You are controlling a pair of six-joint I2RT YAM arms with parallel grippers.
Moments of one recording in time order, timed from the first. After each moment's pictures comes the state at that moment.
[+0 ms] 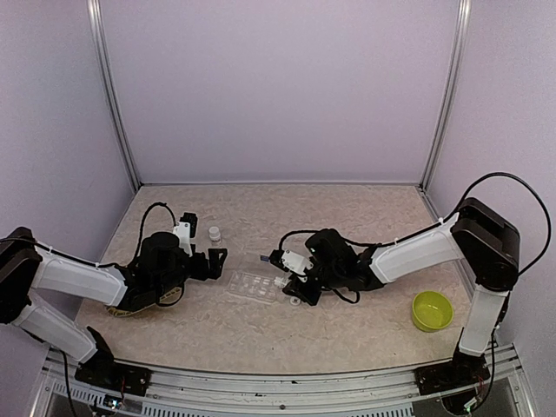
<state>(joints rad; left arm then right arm) -0.72 1.39 0.43 0.57 -0.29 -0.31 0.94 1.85 0.96 0.15 -0.10 -0.22</state>
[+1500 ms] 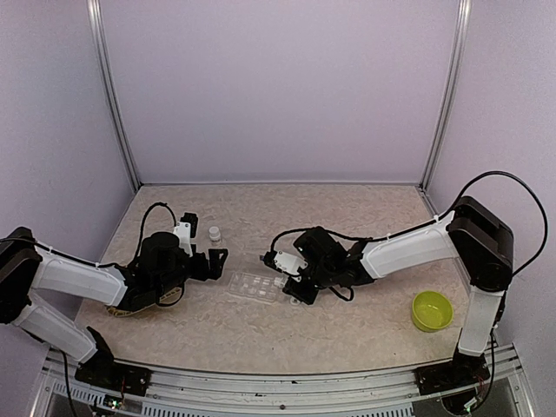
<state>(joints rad) -0.72 1.39 0.43 0.57 -0.28 -0.31 0.97 1.89 1.07 -0.03 0.01 -0.24</state>
